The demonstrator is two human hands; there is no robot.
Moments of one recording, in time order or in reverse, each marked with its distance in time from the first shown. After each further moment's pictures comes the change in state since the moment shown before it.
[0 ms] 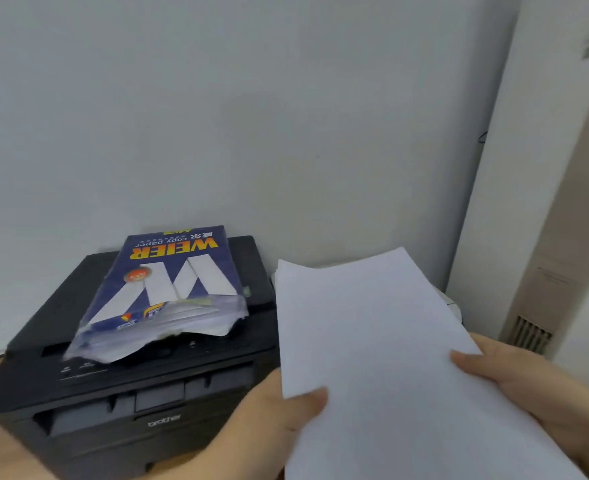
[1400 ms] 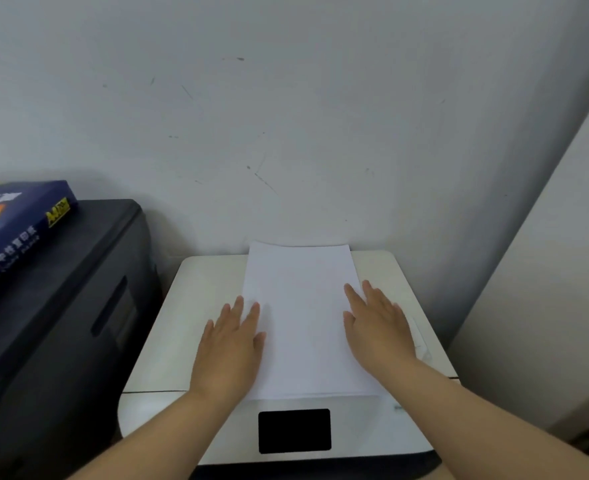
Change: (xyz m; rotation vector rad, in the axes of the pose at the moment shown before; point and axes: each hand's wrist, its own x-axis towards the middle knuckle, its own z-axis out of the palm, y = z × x) left_hand 0.404 -0.089 0.054 1.408 0.563 -0.073; right_hand 0.404 -0.003 -0.158 -1.521 0.105 -0.322
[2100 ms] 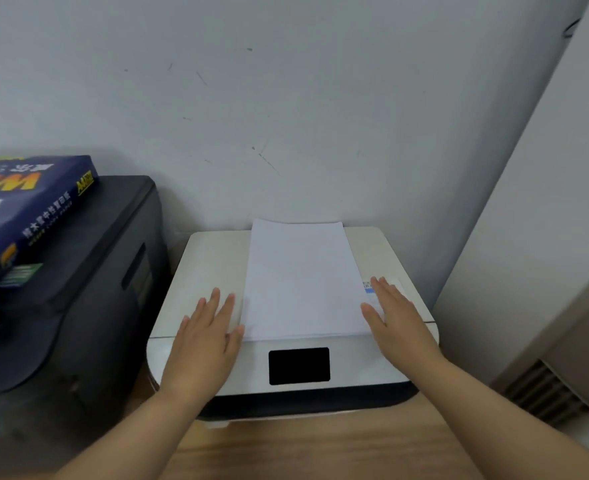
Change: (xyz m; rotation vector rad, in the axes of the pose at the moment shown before) left_hand -0.072 -0.043 -0.006 -0.123 0.073 0.040; right_hand -0.083 0.020 -0.005 0.305 0.058 0.012
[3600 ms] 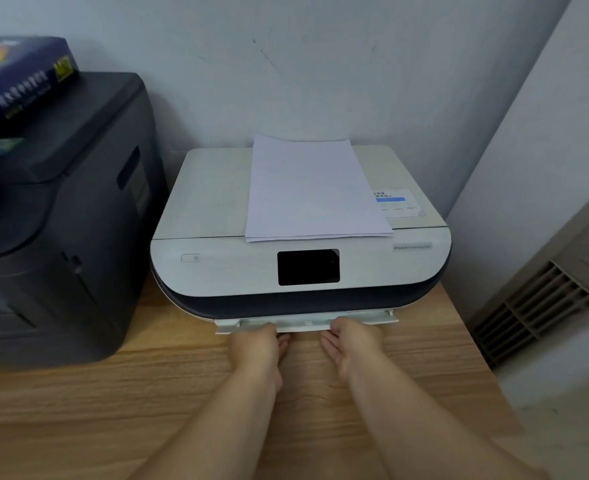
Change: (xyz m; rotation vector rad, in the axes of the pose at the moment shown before) left_hand -0.074 0.028 0.115 -1.421 0.115 -1.026; right_hand -0.083 -0.012 0.140 1.330 0.100 1.009
